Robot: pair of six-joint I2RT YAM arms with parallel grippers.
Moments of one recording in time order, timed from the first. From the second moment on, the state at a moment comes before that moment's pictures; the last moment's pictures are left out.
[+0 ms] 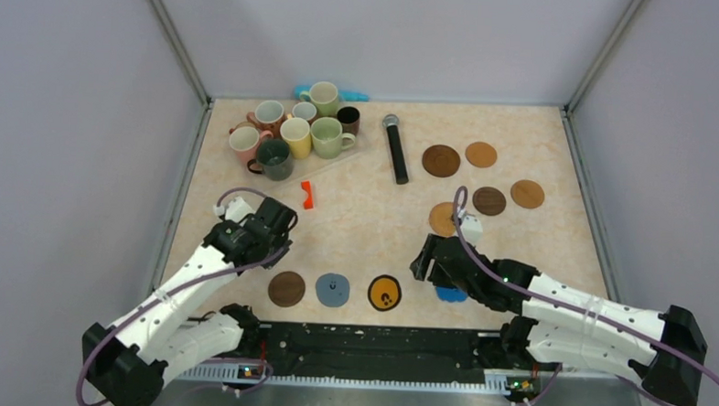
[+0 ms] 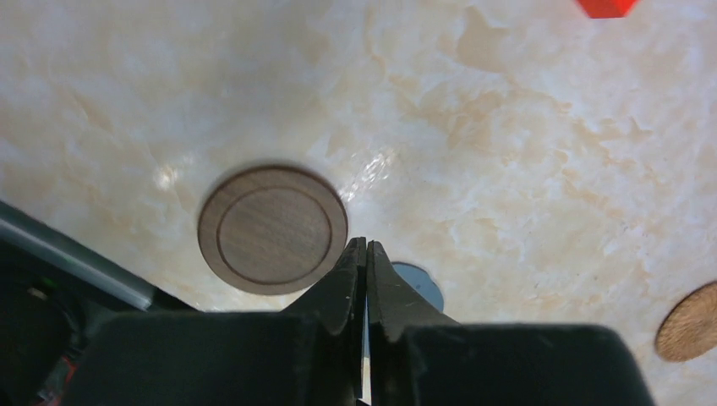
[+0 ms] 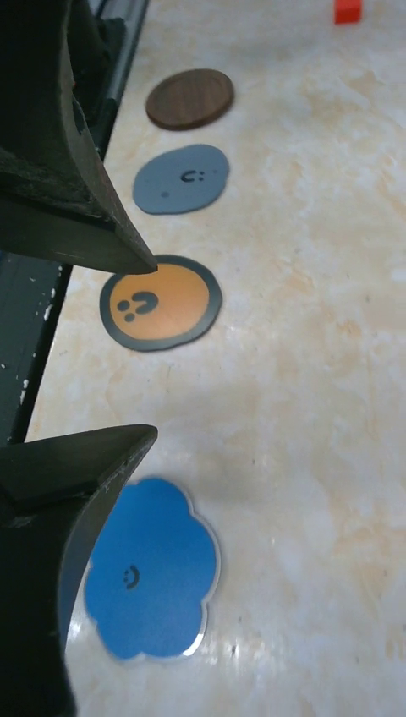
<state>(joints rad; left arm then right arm) -0.55 0.94 0.75 -1.01 -0.39 -1.37 1.06 0.90 0.58 -0.48 0.39 1.02</state>
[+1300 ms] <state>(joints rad) -0.55 0.50 0.78 -0.62 -0.55 -0.25 0.67 1.01 0.48 -0.65 0.26 1.03</state>
